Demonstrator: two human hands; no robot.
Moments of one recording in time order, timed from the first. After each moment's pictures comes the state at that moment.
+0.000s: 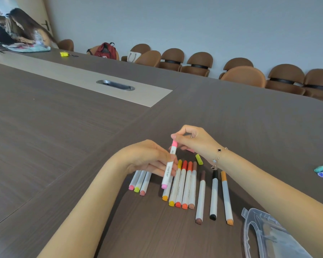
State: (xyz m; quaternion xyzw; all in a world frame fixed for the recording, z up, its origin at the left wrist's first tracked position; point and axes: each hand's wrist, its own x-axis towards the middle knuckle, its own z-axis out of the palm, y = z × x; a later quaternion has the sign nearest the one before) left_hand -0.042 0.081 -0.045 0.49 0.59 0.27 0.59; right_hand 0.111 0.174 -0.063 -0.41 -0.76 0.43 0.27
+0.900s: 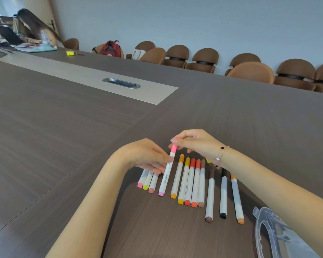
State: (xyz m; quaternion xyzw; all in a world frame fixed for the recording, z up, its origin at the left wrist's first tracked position) left_hand -0.062 0.085 -0.053 0.50 0.66 0.21 0.51; right_hand 0.099 0.172 -0.069 -0.39 -0.78 0.45 0.19
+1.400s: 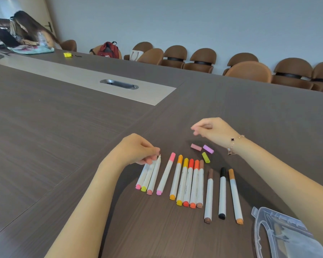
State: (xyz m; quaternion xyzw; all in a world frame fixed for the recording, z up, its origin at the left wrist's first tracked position) left_hand -0.075 0.088 -0.062 0.50 0.74 0.28 0.35; right_hand 0.136 0.214 -0.056 -0.46 -0.81 0.28 0.23
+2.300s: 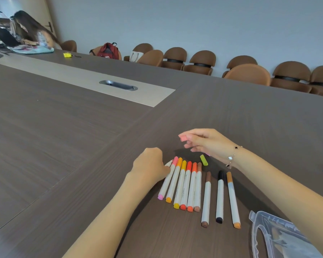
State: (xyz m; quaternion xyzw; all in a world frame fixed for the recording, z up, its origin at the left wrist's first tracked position) left_hand -0.028 0.098 -0.092 0.57 0.78 0.14 0.20; right_hand 0.131 0.194 -0.068 -0.38 -0.77 0.46 0.23
